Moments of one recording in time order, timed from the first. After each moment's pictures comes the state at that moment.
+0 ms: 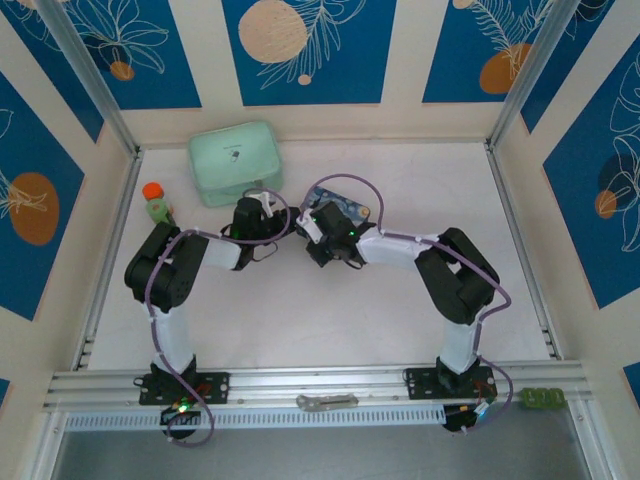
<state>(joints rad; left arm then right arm) -0.42 1.93 0.86 0.66 0.35 -0.86 0.73 1.86 1.15 -0.22 0.02 -0.09</state>
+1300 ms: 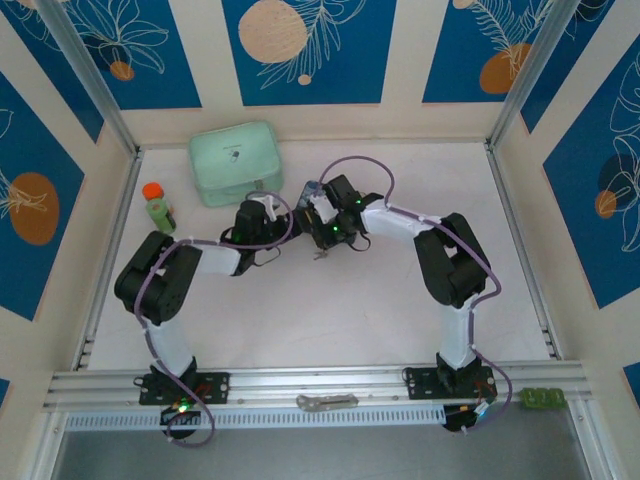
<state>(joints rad) -0.47 1.81 0.81 0.59 0.34 -0.88 0.58 1.96 1.37 -0.52 -0.26 0.05</state>
